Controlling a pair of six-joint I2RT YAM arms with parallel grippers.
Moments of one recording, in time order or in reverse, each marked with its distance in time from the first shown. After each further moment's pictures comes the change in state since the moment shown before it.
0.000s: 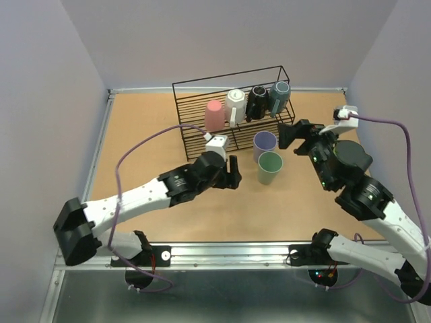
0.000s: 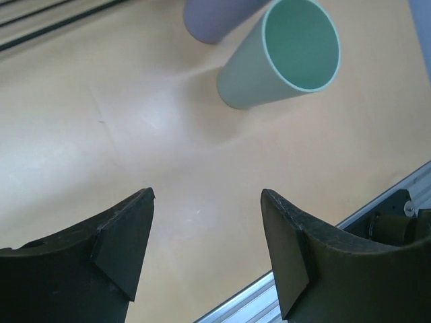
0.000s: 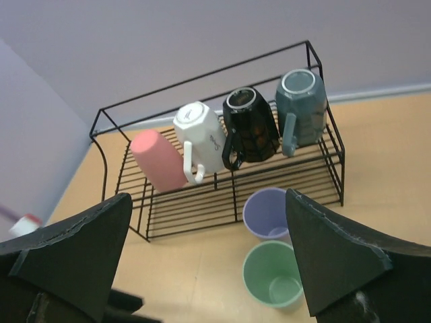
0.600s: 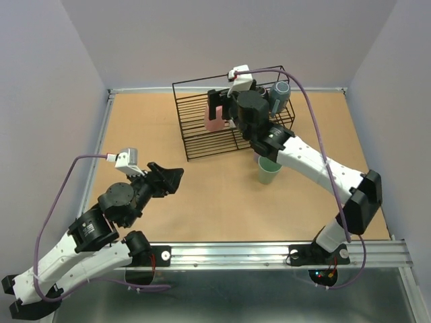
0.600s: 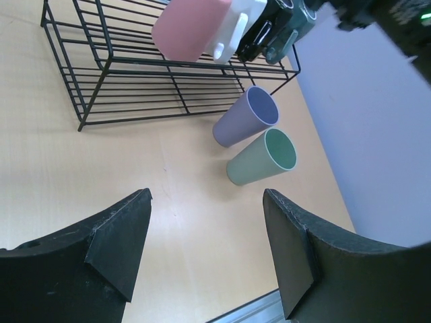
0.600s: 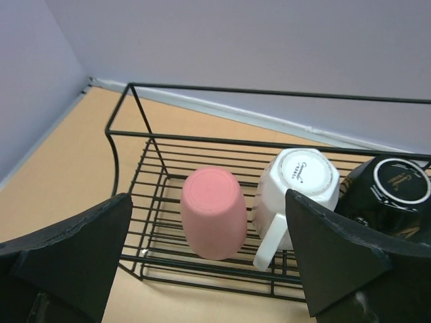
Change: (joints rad) left arm 0.056 -0.762 -0.144 -0.236 -0.249 -0.060; right arm -0.002 0.804 0.412 0.275 -0.144 -0.235
